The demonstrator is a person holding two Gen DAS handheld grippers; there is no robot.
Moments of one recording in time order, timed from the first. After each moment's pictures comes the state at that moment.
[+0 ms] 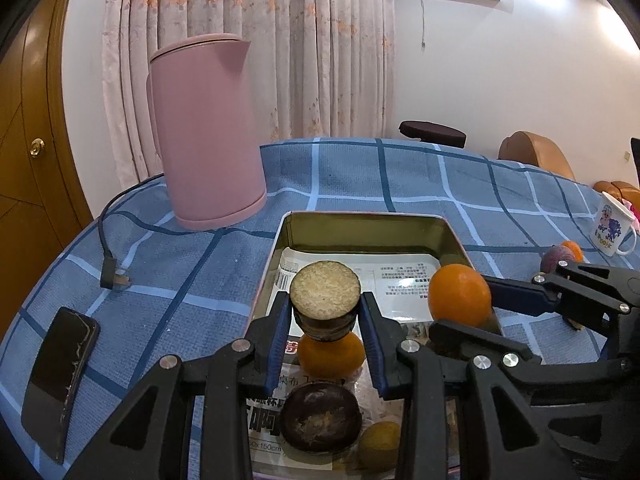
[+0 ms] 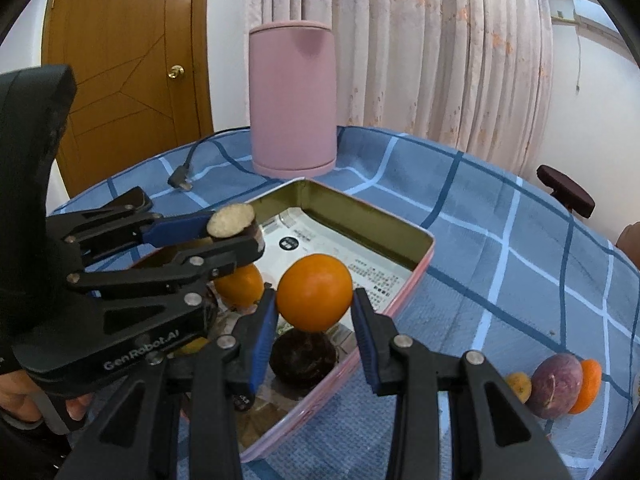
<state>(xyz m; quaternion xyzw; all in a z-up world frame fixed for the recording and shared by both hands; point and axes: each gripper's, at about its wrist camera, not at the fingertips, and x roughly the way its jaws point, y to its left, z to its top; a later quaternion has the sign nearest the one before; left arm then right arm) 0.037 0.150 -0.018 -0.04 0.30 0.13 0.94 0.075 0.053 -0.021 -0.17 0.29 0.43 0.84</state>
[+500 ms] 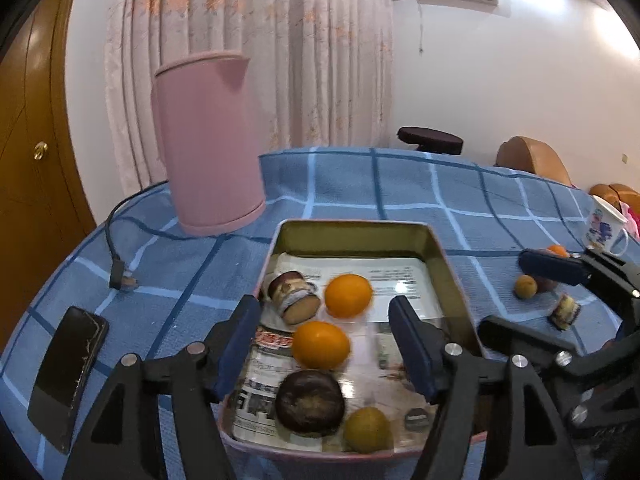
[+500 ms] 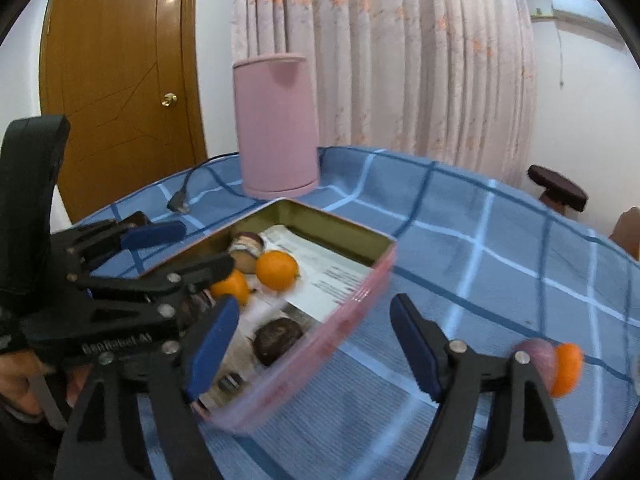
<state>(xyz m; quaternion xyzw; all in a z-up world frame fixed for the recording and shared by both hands) 0.023 0.134 -0.004 -0.04 0.29 0.12 0.95 0.068 0.001 -0.002 -0.14 0.26 0.41 0.87</state>
